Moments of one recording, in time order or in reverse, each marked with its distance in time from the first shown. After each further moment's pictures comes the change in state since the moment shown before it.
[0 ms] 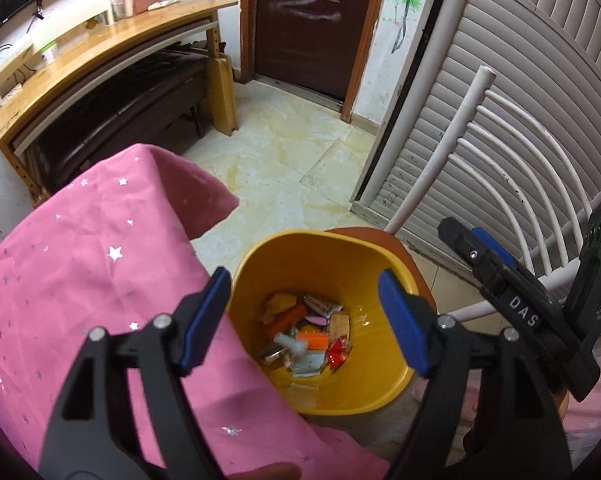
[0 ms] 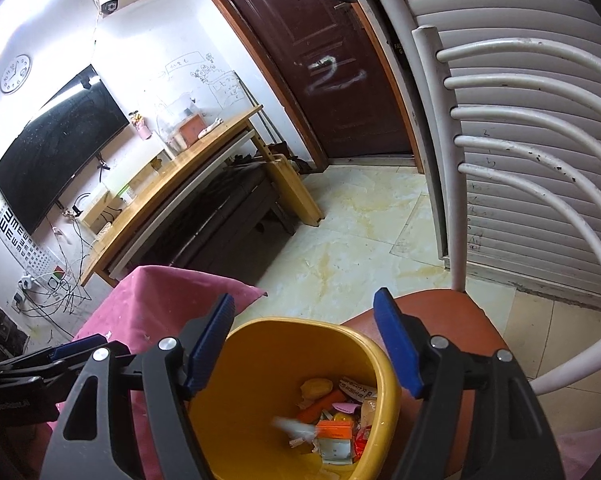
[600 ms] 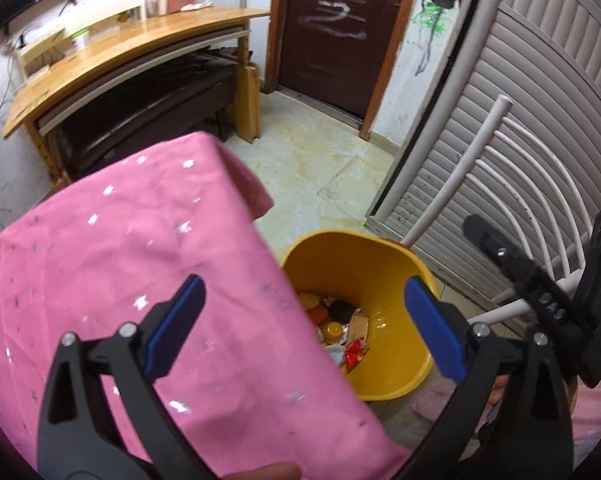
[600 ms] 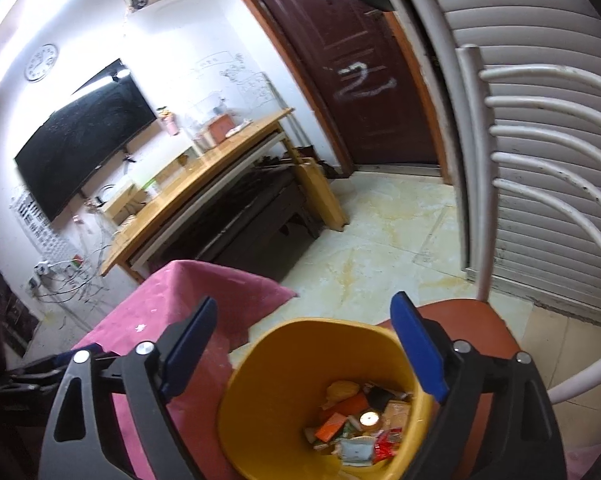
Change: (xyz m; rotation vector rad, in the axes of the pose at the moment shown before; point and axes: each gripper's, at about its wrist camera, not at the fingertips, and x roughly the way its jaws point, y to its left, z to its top) left arm -0.029 0.046 -0.023 -0.092 -0.059 0.026; right arm -0.008 0.038 -0.002 -0.061 -0.011 0.091
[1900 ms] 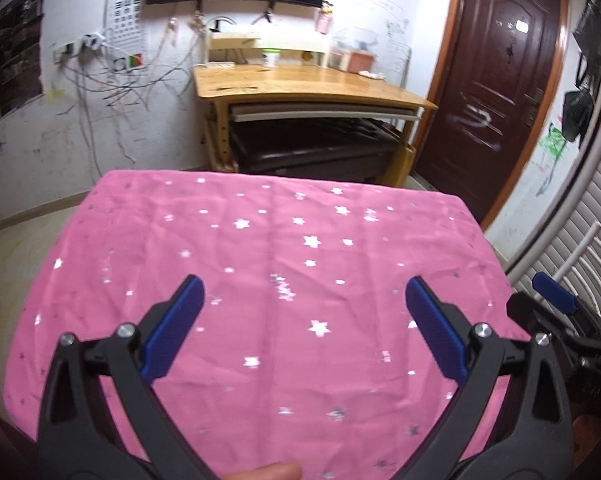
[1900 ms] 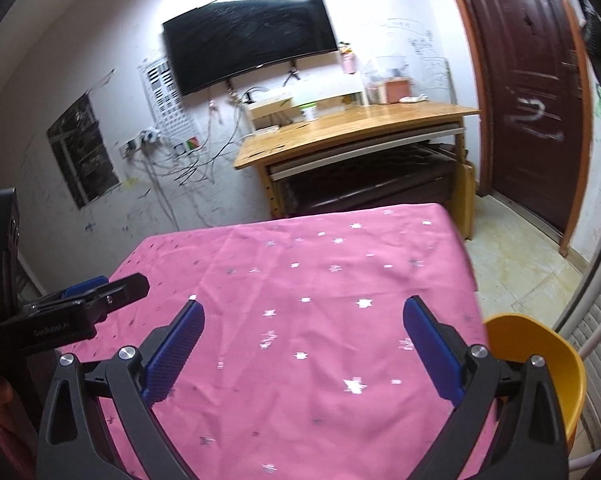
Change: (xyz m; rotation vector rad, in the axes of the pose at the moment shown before) left arm -0.154 0.198 -0.120 -0.360 -0.306 0.344; right arm 0.004 0.256 -0.088 -0.493 0.151 0.312
